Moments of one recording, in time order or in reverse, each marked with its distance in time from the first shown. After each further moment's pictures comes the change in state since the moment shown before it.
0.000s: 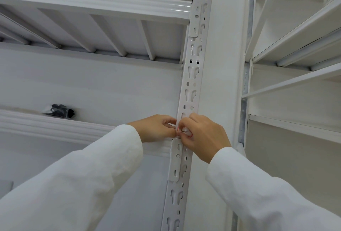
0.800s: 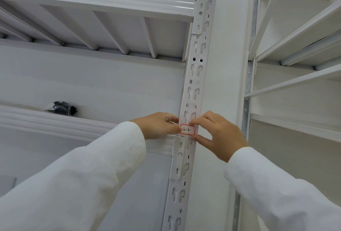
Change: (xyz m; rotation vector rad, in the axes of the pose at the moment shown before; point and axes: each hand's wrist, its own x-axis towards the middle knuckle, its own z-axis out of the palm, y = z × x) left_hand 0.003 -0.001 -0.001 0.061 0.023 -0.031; right_hand -0.014 0.034 -0.005 0.091 -0.087 -0.066
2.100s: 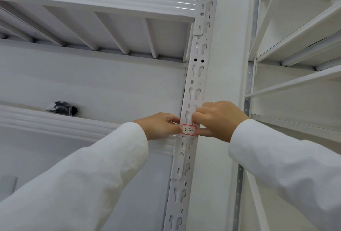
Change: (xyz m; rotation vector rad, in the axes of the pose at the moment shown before) left_hand 0.002 -0.002 0.001 -0.011 0.019 -0.003; right_hand 0.047 0.008 -0.023 -0.458 0.006 -0.499
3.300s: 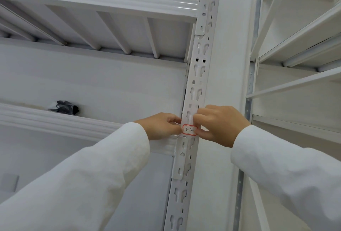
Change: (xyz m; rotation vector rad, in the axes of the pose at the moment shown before) left_hand 0.003 -0.004 0.001 -0.007 -0.002 0.015; right_hand -0.007 -0.010 -0.001 0.139 0.004 0.099
